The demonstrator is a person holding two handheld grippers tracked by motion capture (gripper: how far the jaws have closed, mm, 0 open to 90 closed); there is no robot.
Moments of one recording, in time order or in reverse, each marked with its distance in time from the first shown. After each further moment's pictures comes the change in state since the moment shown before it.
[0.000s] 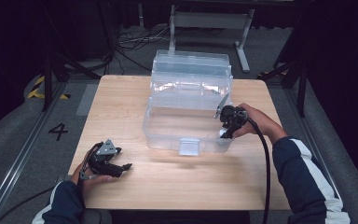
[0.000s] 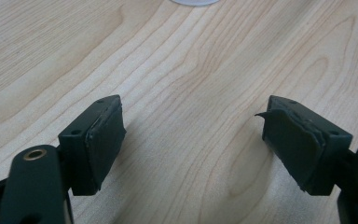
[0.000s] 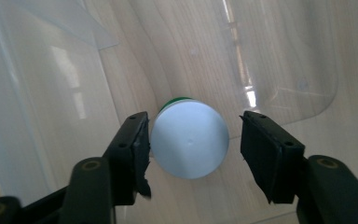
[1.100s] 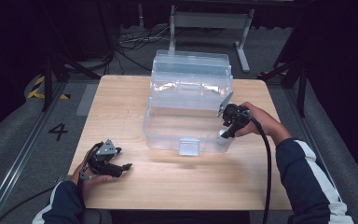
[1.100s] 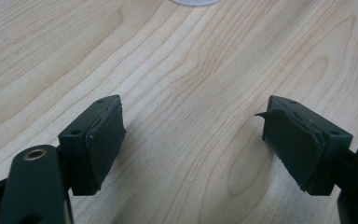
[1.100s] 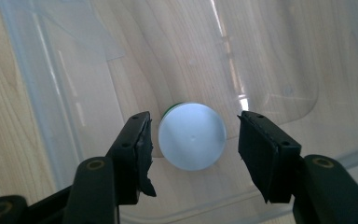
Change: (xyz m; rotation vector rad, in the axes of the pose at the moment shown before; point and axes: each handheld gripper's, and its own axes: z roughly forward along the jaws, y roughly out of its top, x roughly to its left) left arm 0.000 0.000 0.000 0.000 0.000 0.000; right arm 0.006 -0.004 -0.016 -0.061 -0.025 0.007
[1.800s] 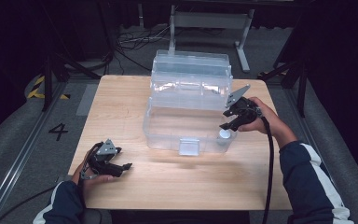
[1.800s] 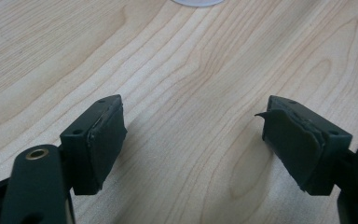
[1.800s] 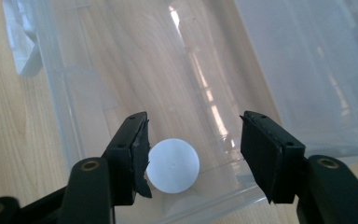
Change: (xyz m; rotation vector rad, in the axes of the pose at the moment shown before) left arm 0.000 0.000 0.000 0.000 0.005 -0.011; right arm -0.002 -0.012 -0.032 -0.280 -0.083 0.037
